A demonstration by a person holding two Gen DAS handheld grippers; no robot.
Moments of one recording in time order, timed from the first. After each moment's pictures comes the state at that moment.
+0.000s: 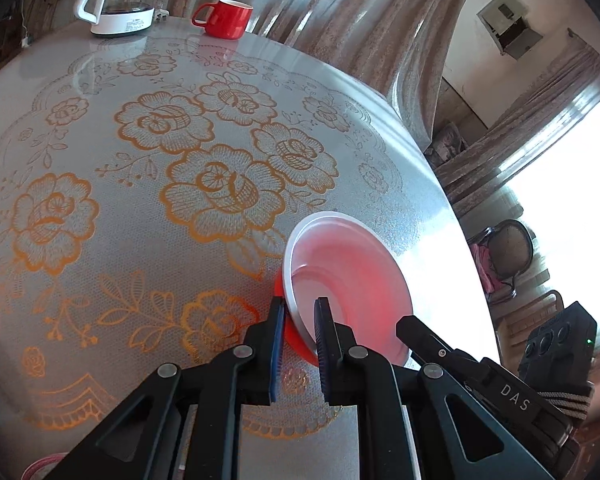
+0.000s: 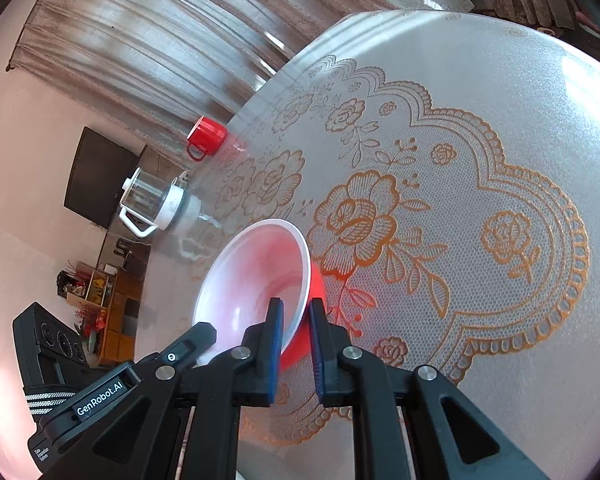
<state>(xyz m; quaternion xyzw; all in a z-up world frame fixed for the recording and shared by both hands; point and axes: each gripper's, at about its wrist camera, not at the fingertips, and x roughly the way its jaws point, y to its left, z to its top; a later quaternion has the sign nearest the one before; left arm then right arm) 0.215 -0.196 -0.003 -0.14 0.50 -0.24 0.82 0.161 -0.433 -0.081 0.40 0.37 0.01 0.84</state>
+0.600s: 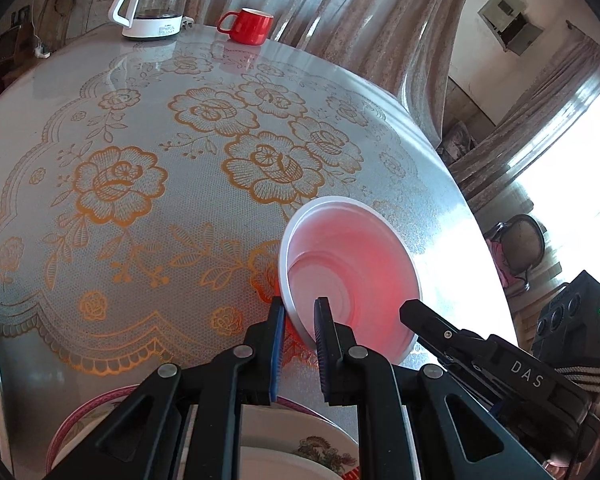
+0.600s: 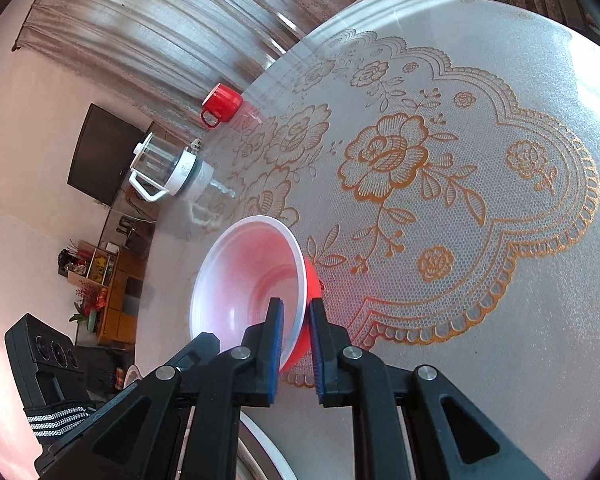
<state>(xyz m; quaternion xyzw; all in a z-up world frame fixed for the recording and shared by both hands) 0.178 -0.151 -0.008 -0.12 0.49 -0.22 0.83 0.141 -0.384 -0.082 0.39 0.39 0.03 0.83</state>
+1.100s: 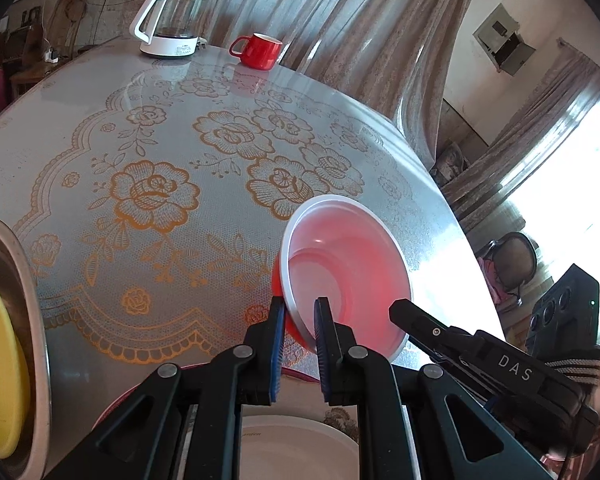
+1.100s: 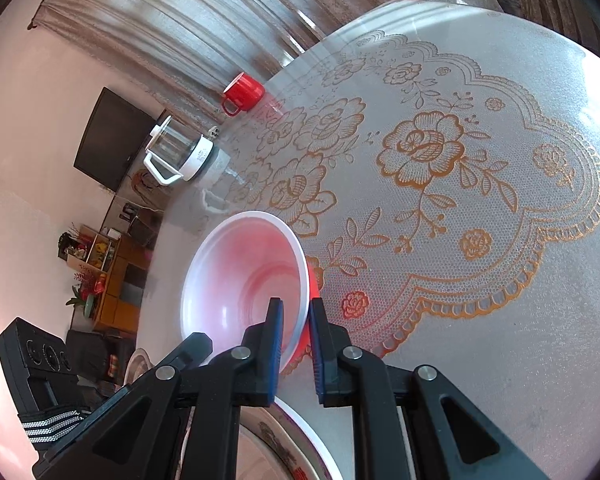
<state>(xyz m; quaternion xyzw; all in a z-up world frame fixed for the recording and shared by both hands) 0.161 -0.115 0.007 -0.14 0.46 -0.23 0.85 0.146 -0.349 -0.067 0.36 0.39 0.04 0.85</state>
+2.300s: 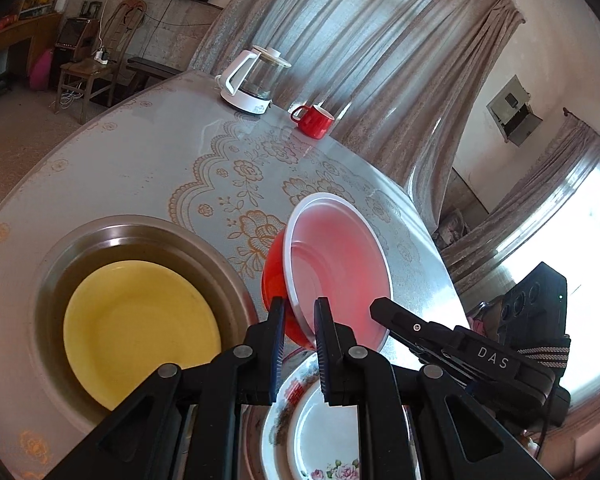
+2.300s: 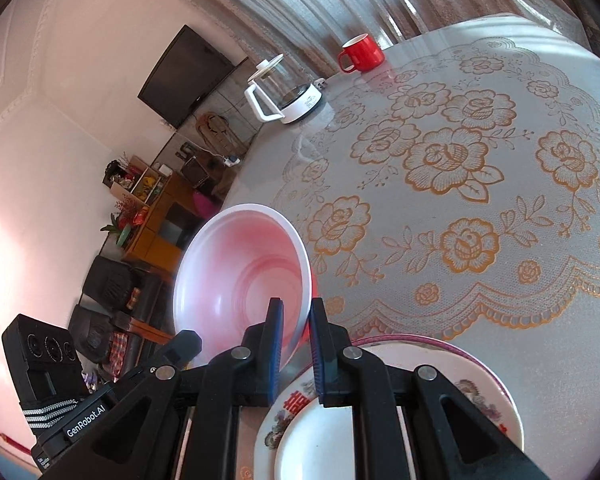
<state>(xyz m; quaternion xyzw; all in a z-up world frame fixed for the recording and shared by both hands) 0.104 0.043 0.045 -0.23 0.39 -0.18 0.87 0.152 -0.220 -0.028 0.28 0.40 0.18 0.85</state>
